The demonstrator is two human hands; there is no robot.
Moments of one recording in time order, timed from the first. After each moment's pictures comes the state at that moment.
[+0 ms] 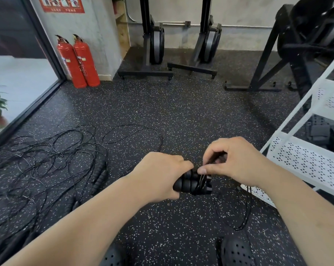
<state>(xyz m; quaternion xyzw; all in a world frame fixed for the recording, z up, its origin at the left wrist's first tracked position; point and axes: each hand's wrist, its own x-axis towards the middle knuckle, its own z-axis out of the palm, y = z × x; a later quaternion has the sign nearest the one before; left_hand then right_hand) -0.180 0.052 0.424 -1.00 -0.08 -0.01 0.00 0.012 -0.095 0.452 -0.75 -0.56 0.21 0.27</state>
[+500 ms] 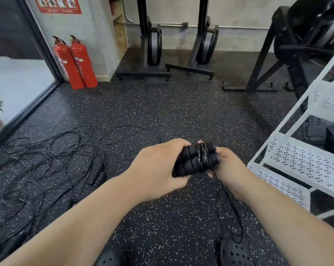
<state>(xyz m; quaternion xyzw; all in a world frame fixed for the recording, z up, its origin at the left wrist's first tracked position) -0.185 0.053 0.437 -0.96 -0.16 -0.12 -0.20 -0.008 -0.080 0.412 -0.73 -0.34 0.37 0.46</state>
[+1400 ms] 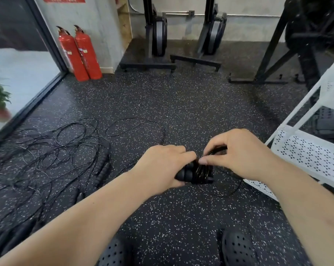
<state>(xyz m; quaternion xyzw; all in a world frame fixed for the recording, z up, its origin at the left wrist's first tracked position) -0.180 0.057 0.403 -0.99 -0.08 -0.07 -0.01 0.000 -0.092 0.462 -0.80 -0.55 0.16 0.18</state>
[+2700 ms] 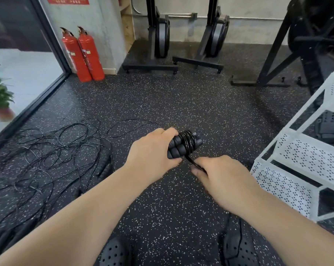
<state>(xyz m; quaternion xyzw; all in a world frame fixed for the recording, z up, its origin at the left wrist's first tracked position) -0.184 0.075 0.413 -0.94 -0.30 -0.14 -0.11 -0.055 -0.096 0.427 -0.83 -0.55 0.06 0.08</state>
